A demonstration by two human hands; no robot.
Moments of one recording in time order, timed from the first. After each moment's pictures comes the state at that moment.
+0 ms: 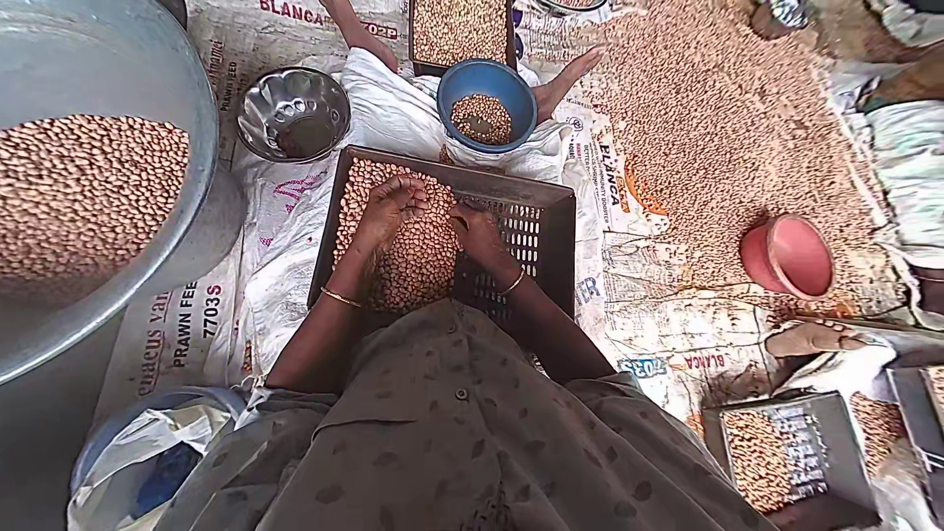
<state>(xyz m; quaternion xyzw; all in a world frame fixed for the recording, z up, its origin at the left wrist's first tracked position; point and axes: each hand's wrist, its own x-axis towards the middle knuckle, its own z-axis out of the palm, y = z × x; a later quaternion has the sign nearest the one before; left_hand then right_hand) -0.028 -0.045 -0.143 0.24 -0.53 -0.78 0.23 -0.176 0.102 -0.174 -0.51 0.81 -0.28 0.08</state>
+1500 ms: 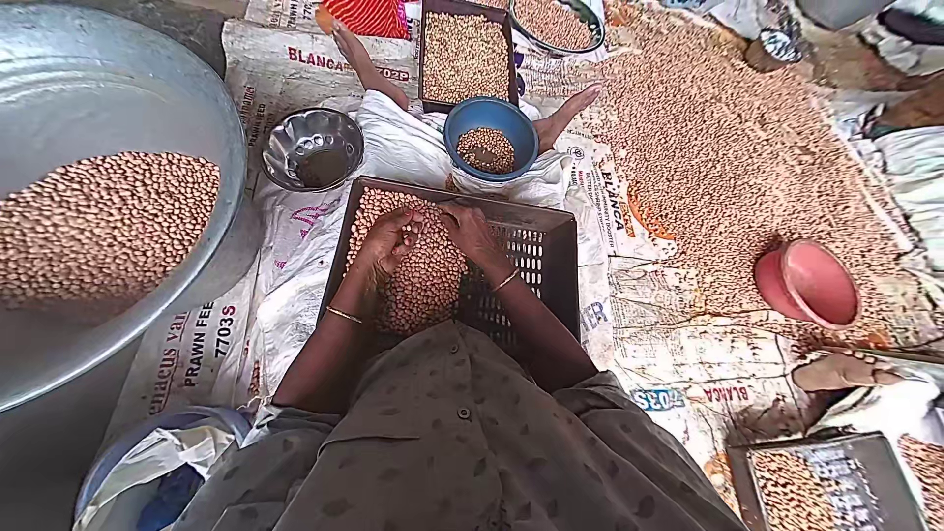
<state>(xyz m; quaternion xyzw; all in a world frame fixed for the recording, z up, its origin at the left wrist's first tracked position) -0.019 -0.036 -0.112 0.33 -0.44 -0.81 0.17 -0.183 0.053 -0.145 -0.52 0.80 -0.28 0.09</state>
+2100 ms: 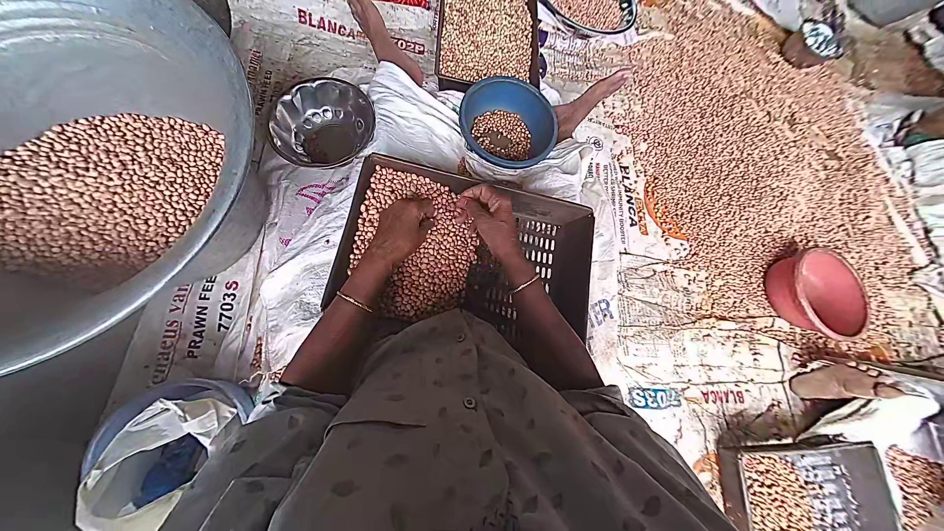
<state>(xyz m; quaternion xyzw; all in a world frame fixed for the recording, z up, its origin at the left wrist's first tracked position) -0.024 -0.058 -0.144 0.22 -0.91 -0.33 0.10 -0.186 0.066 -0.152 -0.39 0.70 -0.55 0.24</state>
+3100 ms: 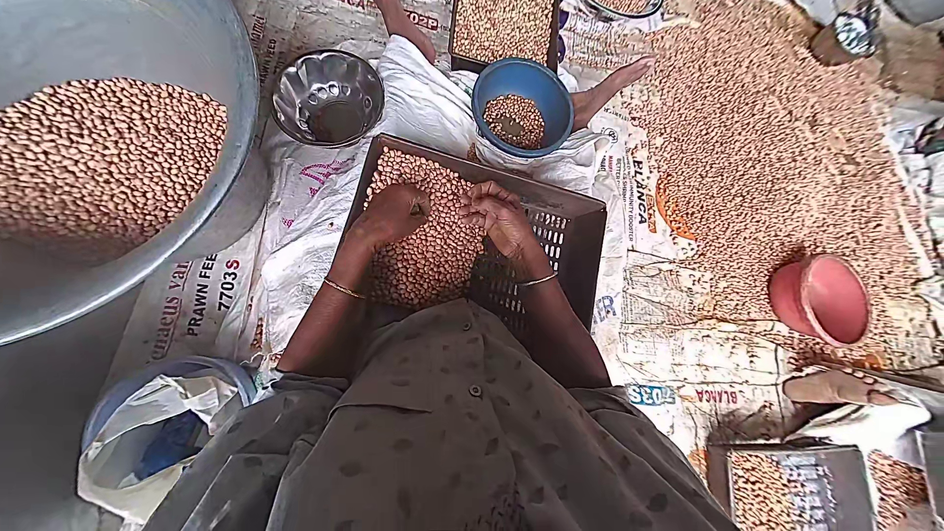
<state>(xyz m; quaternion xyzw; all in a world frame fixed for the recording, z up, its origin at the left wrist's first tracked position) 0.001 -0.080 -0.140 0.17 -0.90 -0.40 0.05 -0.175 0.087 -0.139 -0.27 0.56 -0.64 0.44</state>
